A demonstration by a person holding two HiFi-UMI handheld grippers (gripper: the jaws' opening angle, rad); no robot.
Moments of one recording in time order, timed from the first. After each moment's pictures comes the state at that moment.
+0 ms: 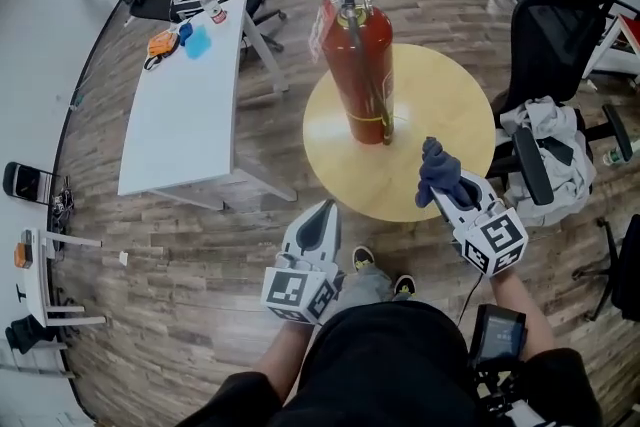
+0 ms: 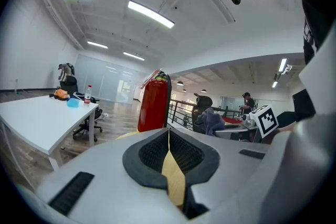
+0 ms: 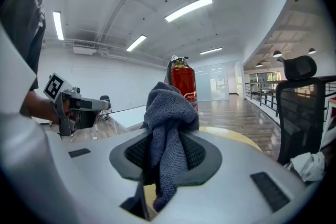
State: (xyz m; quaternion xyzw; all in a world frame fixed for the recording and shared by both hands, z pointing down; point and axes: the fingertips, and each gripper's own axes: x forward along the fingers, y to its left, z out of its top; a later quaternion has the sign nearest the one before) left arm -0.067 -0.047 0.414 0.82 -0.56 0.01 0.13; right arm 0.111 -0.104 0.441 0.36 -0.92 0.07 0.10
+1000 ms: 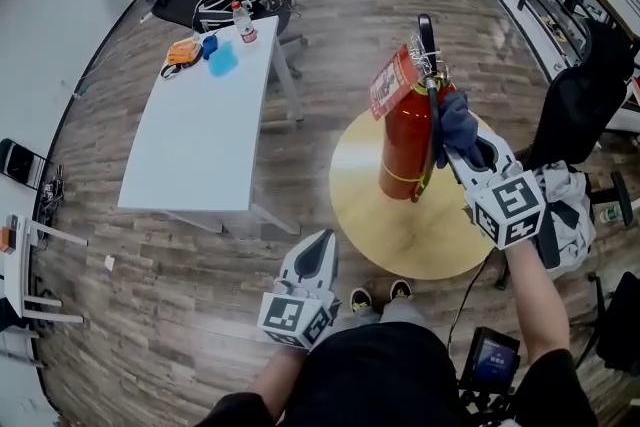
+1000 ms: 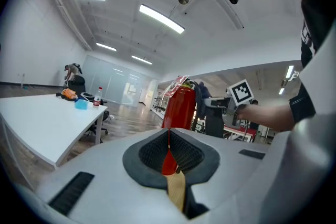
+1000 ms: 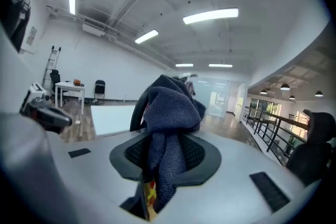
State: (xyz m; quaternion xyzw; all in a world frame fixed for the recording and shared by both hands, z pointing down) left arm -0.161 -0.103 0.413 0.80 -0.58 -0.02 0.14; right arm 0.013 -0.270 0.337 0.38 -0.91 -0.05 0.15
